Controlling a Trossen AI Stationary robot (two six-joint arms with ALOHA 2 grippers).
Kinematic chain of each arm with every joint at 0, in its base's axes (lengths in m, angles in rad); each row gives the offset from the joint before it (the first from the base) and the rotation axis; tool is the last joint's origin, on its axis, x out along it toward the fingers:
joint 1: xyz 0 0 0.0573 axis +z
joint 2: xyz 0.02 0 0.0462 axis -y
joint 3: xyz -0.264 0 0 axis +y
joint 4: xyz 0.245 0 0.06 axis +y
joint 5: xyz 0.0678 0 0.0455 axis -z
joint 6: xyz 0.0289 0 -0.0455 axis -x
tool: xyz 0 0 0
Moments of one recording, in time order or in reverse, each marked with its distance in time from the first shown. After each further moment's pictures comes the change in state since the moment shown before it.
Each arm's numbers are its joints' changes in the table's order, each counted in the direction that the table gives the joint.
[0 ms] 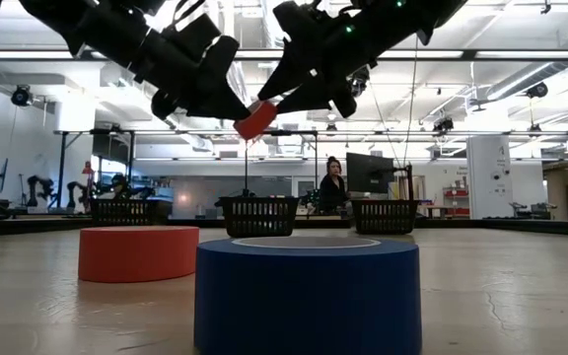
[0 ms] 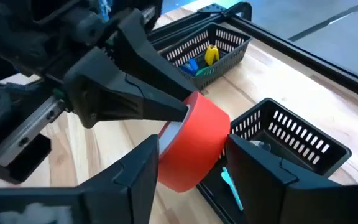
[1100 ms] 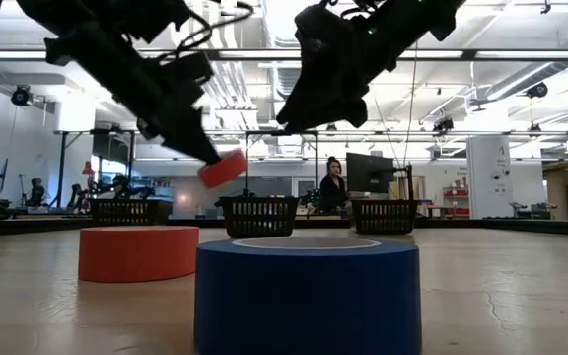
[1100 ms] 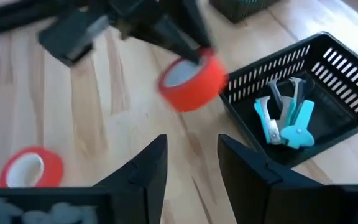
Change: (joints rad) left arm 0.005 0.001 0.015 0.321 0.213 -0.004; right arm 0.060 0.000 0.002 0.201 -0.124 0.040
